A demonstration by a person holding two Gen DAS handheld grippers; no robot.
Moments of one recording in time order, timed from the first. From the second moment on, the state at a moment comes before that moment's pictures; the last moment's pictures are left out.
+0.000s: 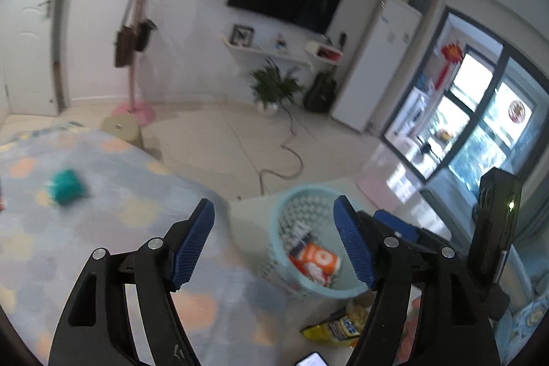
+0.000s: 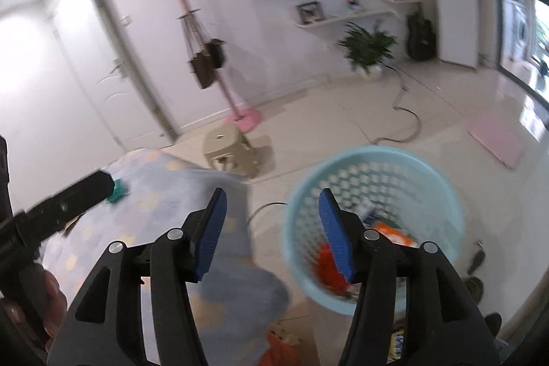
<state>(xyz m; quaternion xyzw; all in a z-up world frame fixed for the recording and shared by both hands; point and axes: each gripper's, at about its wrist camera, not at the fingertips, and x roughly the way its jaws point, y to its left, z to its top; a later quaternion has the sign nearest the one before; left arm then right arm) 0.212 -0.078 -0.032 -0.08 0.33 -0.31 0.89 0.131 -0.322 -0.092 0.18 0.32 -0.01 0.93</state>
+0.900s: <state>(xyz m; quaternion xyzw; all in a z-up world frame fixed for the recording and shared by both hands) 0.284 0.249 -0.085 -0.16 0.39 -0.02 0.90 0.292 -0.048 -0.110 0.04 0.39 0.16 0.91</state>
